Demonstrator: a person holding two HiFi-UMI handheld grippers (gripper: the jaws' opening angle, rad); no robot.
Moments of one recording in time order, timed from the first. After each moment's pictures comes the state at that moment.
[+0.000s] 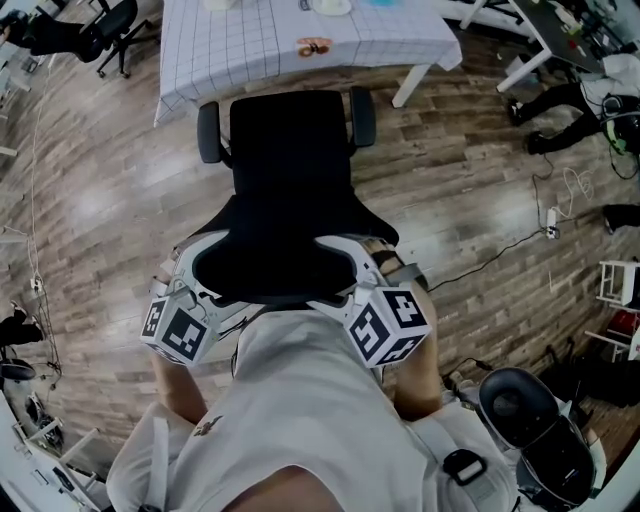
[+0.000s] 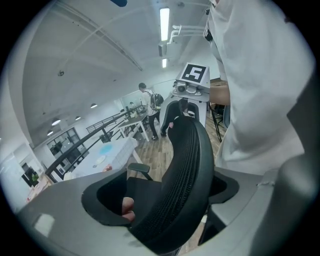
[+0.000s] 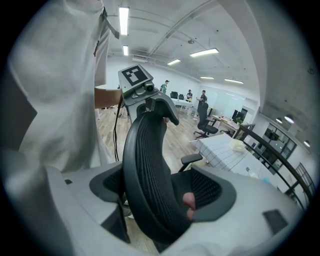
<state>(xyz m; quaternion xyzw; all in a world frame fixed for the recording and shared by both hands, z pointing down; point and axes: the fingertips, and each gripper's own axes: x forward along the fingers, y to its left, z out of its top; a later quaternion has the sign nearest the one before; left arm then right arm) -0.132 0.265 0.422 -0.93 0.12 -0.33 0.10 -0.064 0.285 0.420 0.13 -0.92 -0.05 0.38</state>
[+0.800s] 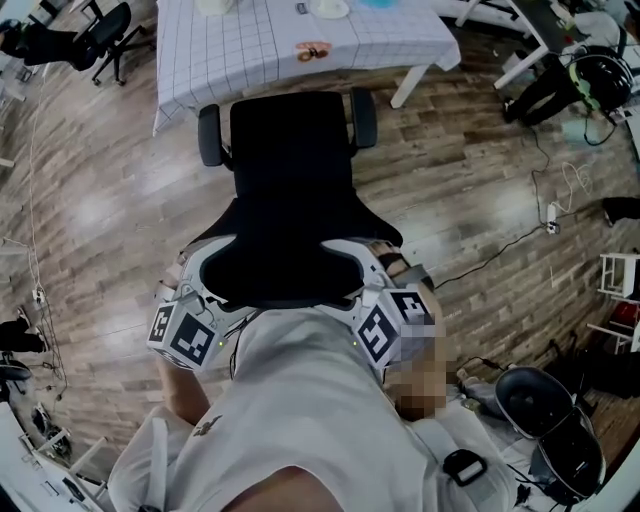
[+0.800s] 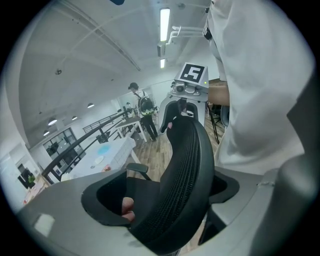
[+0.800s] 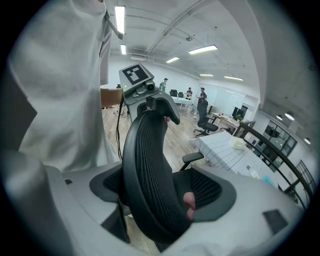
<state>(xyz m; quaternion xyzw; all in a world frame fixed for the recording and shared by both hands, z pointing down) -0.139 0.246 0.423 -0.93 0.10 -0.34 0.09 -0.071 0.267 0.422 0.13 -0.91 -0.03 0.39</state>
